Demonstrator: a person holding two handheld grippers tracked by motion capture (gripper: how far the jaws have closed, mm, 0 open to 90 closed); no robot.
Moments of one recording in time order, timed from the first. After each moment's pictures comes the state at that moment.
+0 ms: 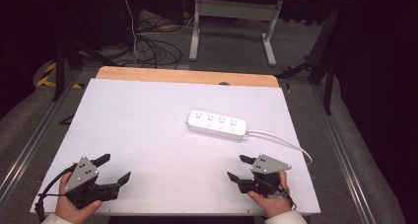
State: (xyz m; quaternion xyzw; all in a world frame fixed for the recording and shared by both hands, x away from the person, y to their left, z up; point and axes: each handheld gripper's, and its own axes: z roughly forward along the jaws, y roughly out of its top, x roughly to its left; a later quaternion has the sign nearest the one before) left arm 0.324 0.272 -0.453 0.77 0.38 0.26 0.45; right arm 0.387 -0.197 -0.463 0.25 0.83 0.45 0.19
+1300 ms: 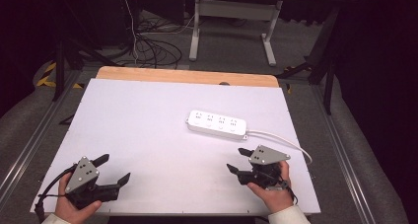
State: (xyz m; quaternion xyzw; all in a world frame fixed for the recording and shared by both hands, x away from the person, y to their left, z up) left arm 0.323 0.272 -0.453 0.77 0.39 0.26 0.44; right arm 0.399 -0.189 -0.437 0.25 0.84 0.44 0.20
